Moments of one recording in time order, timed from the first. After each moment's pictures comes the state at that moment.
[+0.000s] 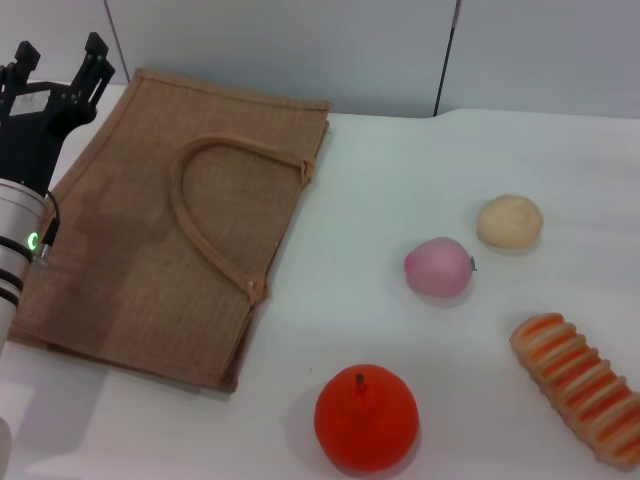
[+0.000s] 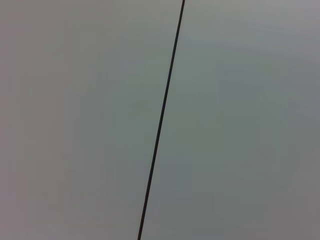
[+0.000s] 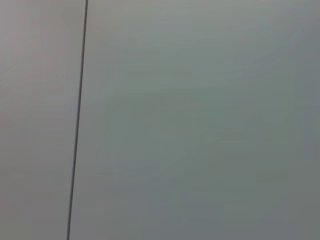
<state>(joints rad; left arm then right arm) -0.59 -2.04 0.14 -0.13 -2.03 -1.37 2.80 0.48 2.02 -0.68 -0.10 -0.77 -1.43 0.38</state>
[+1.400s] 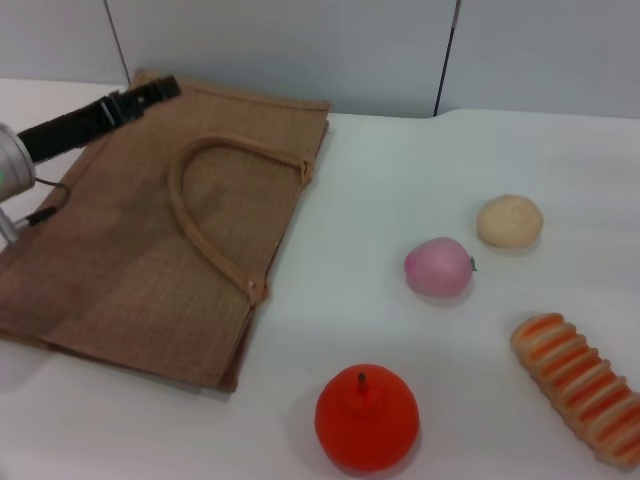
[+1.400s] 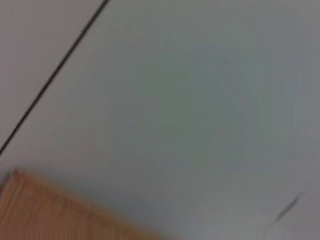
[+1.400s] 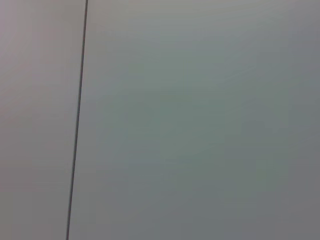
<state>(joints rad) -0.61 -2.01 0.40 0.55 -1.23 -1.16 1.24 0.48 2.02 -0.68 -0.10 -0.77 -1.43 0.38</state>
